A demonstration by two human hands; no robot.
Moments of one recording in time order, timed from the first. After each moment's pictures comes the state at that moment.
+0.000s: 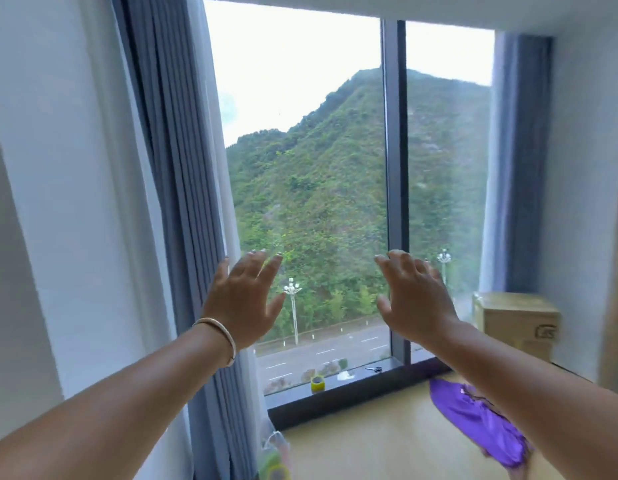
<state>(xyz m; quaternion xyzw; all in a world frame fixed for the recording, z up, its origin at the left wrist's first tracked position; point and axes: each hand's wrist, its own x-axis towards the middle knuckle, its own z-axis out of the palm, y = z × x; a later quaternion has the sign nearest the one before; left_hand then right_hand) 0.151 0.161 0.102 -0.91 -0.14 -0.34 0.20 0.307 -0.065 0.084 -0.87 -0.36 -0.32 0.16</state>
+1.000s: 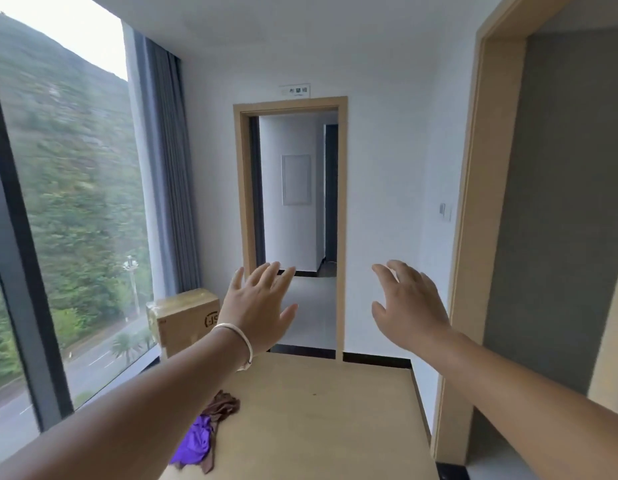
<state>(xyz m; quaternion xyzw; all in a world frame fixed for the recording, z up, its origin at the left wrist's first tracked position) 0.488 -0.292 0.044 -0.87 0.36 -0.34 -0.03 0.359 -0.513 0.050 -0.94 0.16 -0.30 -0.04</state>
